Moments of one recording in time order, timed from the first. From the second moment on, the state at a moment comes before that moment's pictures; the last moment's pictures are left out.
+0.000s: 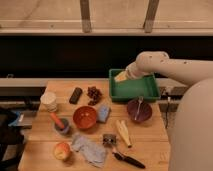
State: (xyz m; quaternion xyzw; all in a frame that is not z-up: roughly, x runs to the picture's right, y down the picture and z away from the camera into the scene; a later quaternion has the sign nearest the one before) arm 0.137 -0.075 0.804 -0.13 -0.08 0.57 0.81
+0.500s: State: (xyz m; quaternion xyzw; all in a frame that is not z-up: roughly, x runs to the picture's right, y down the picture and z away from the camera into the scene) arm 0.094 -0.101 0.809 -0.14 -0.09 0.54 0.83
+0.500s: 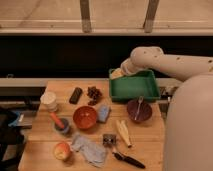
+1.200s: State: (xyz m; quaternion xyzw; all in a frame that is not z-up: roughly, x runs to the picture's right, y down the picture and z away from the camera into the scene) arm -0.071 -0.132 0.816 -0.19 -0.14 0.44 0.87
